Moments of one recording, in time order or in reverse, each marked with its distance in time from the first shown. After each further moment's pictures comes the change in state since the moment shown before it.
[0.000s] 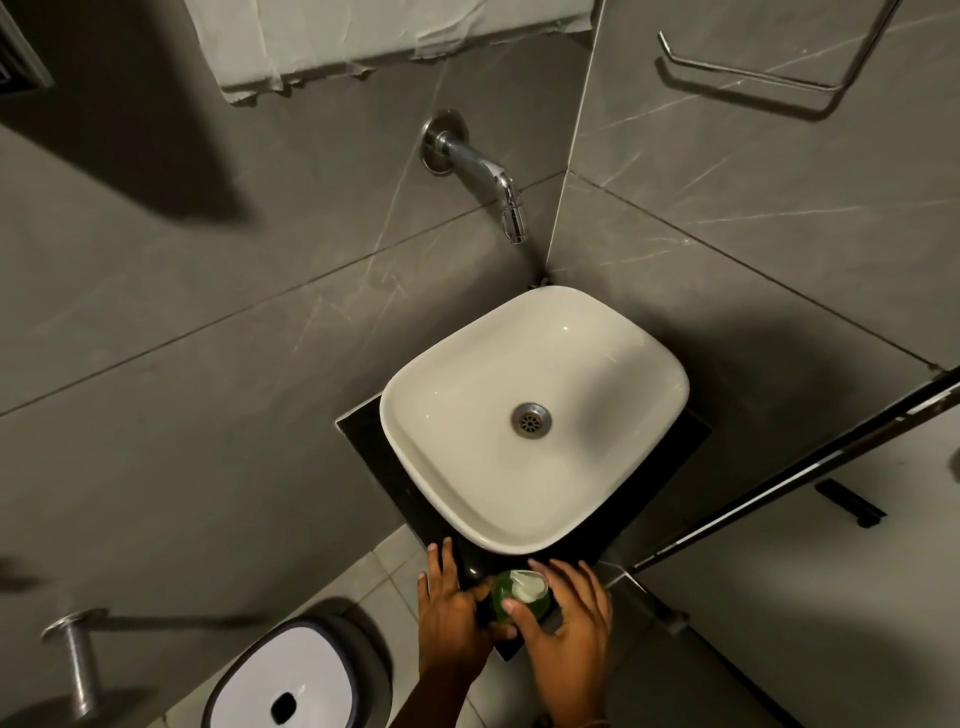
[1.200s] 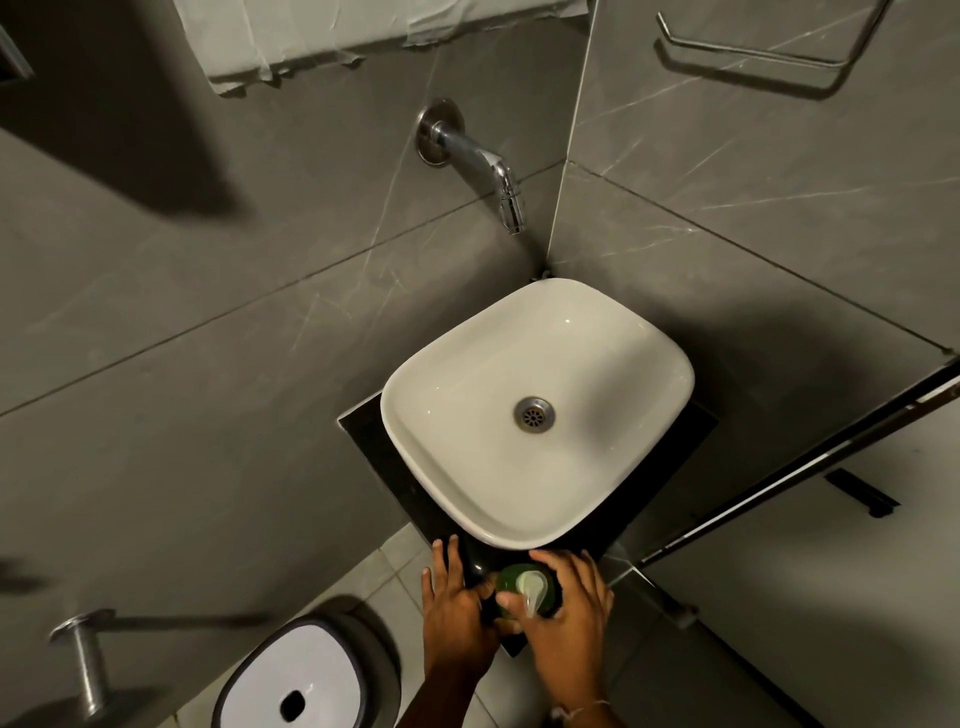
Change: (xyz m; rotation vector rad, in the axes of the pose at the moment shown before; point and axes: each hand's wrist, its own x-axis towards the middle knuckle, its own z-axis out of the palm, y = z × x) left_hand -0.001 -0.005 0.008 0.022 0.057 0.025; right_hand 0.007 -0.006 0.005 0.031 -0.062 0.062
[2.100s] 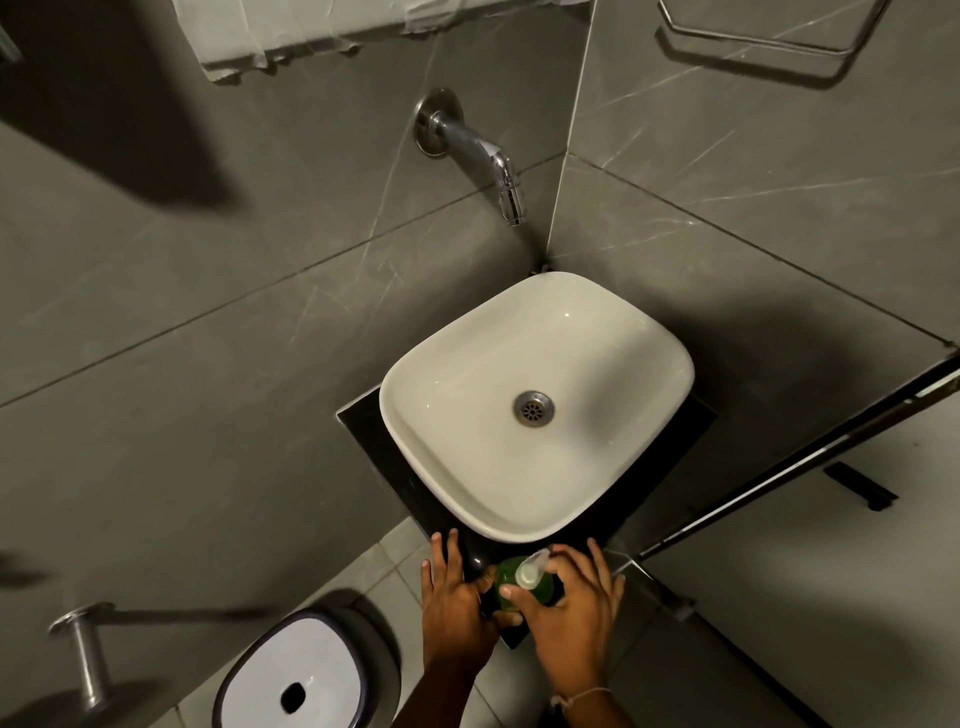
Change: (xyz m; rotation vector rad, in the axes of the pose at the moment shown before) left_hand -0.001 0.002 -0.002 -0.028 0.037 0.016; right_hand 0.003 0.000 -0.003 -0.068 0.026 0.003
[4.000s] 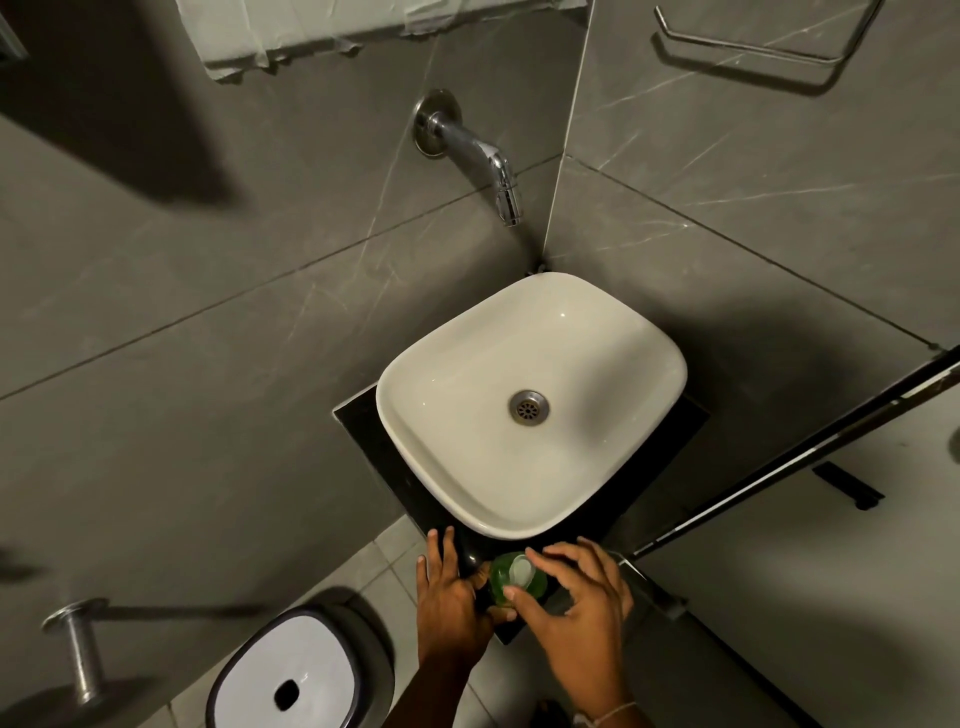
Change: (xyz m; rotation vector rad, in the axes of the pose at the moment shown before) left_hand 0.000 -0.002 0.005 0.058 0.019 0.025; right_hand -0.006 -0.015 -0.036 0.010 -0.025 -0.107
